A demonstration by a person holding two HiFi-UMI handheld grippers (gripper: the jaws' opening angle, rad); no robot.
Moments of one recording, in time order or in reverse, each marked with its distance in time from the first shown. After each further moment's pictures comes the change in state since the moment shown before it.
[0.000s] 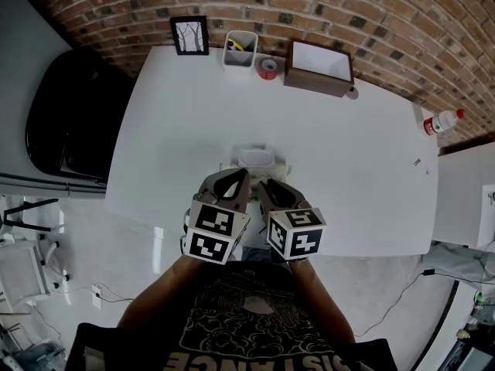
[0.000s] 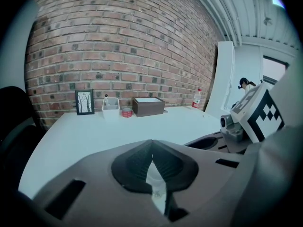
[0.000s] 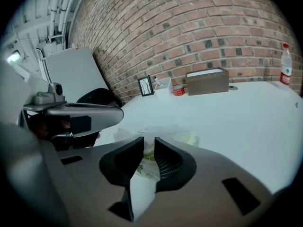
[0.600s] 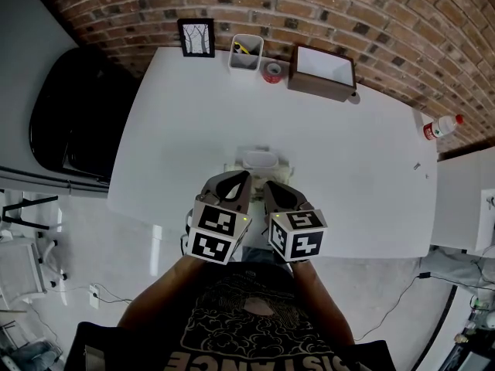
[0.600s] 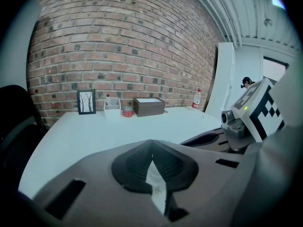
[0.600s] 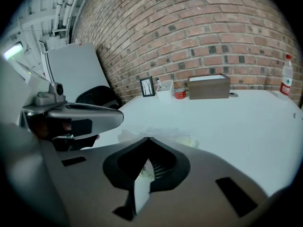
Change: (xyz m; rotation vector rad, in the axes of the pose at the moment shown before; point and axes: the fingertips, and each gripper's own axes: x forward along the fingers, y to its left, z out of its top) left arm -0.008 0.003 -0.004 -0.007 -0.008 0.000; right arm -0.004 0.007 0.006 -0.056 -0.009 -0.027
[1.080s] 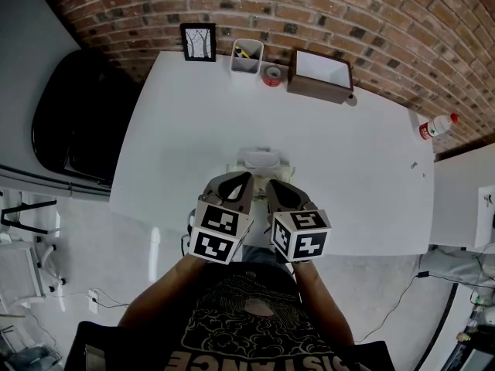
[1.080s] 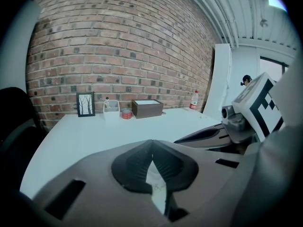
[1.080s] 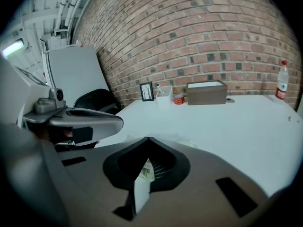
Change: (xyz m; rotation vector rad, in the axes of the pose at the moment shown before) left arm -0.010 -0.004 0.003 0.017 -0.021 -0.017; right arm -0.013 0.005 0.012 -0.011 -0.047 -0.031
